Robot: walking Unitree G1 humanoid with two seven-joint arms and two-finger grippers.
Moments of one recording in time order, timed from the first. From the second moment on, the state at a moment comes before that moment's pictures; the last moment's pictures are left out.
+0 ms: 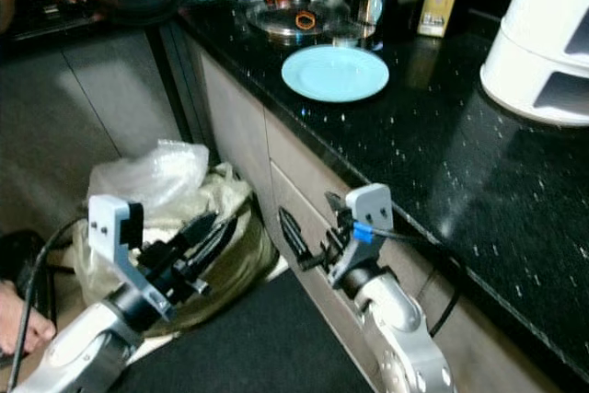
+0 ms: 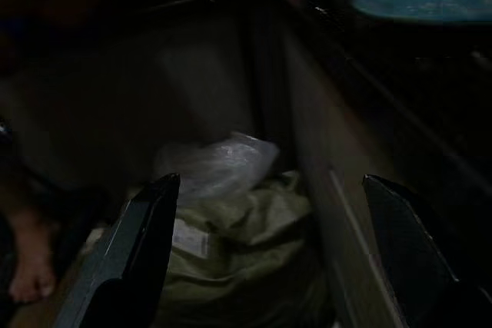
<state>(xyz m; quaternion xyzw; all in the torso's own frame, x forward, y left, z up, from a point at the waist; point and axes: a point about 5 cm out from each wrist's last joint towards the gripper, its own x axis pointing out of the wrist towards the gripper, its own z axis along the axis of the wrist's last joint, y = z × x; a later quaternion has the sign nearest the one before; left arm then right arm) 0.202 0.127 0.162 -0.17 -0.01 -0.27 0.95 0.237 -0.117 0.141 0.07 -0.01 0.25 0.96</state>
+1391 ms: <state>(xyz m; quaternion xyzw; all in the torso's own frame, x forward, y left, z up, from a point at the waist) 0.202 0.130 0.160 -0.17 -0.01 -0.27 0.95 0.283 -0.147 0.256 0.04 -0.15 0.22 0.96</state>
